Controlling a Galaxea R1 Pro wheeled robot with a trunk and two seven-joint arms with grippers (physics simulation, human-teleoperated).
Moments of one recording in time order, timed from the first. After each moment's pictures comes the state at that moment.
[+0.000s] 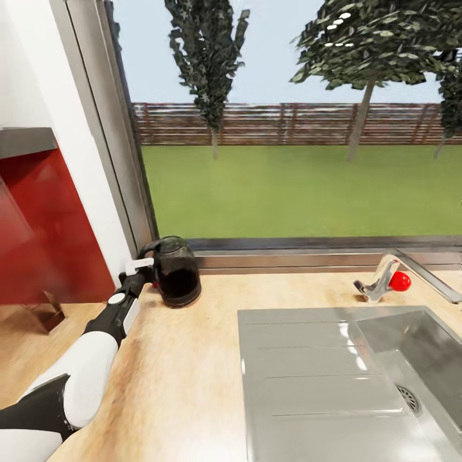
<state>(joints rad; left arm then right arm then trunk) -0.98 0.00 0.42 -0.46 -0.22 -0.19 -0.05 -0.14 -0.08 1.47 -0.06 -1.51 0.01 0.15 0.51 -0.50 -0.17</state>
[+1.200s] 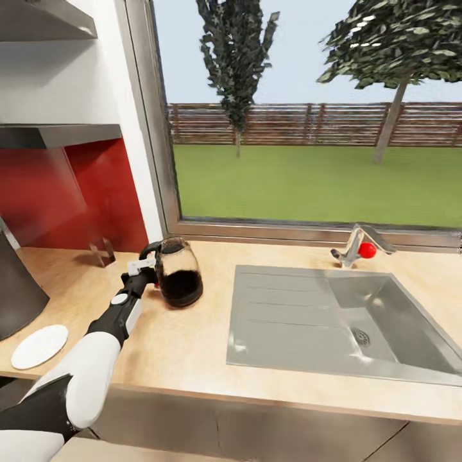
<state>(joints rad) -0.98 -0.01 0.41 -0.46 -0.22 -0.19 -0.04 -0.14 -0.08 1.47 -0.06 -1.51 0.01 0.15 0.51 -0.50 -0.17</state>
